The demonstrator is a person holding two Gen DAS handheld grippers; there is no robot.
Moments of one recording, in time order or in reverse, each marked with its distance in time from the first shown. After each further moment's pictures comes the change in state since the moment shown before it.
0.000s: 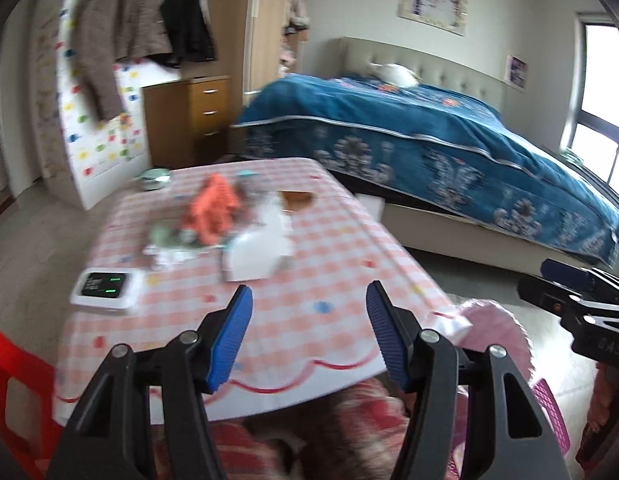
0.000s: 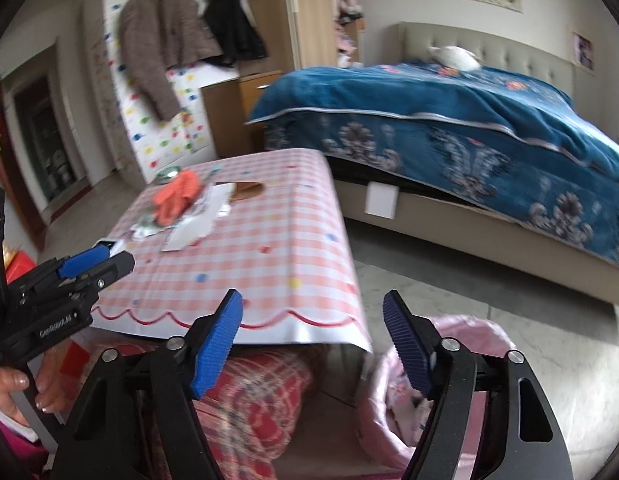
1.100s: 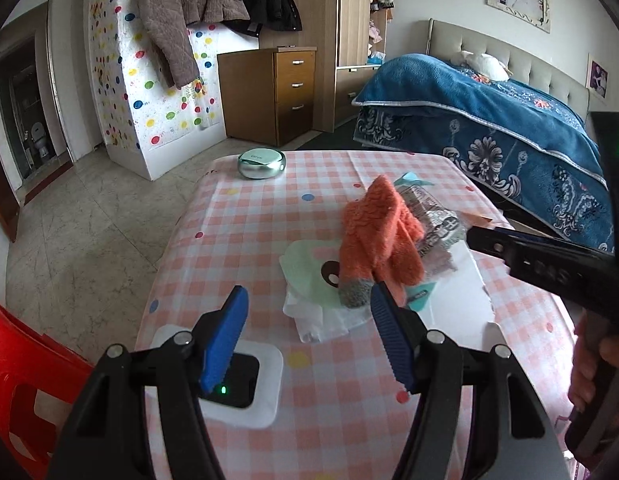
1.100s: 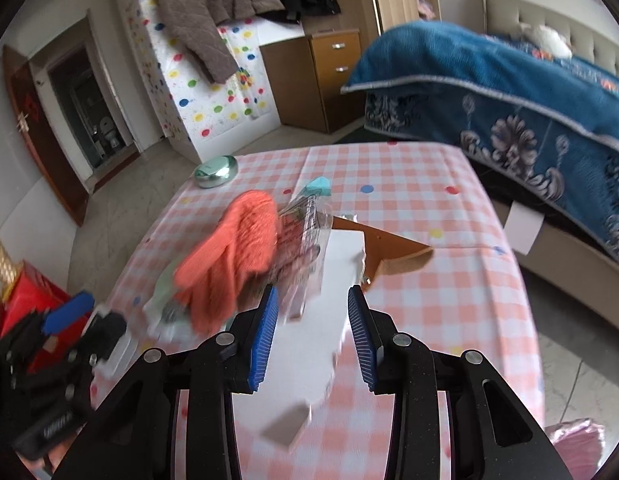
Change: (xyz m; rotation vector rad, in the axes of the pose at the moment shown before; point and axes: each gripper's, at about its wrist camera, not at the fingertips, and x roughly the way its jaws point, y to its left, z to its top) left arm 0.097 0.126 0.047 -0.093 0.096 0.229; right arm 0.226 0.120 0.115 -0.044 0.161 0.216
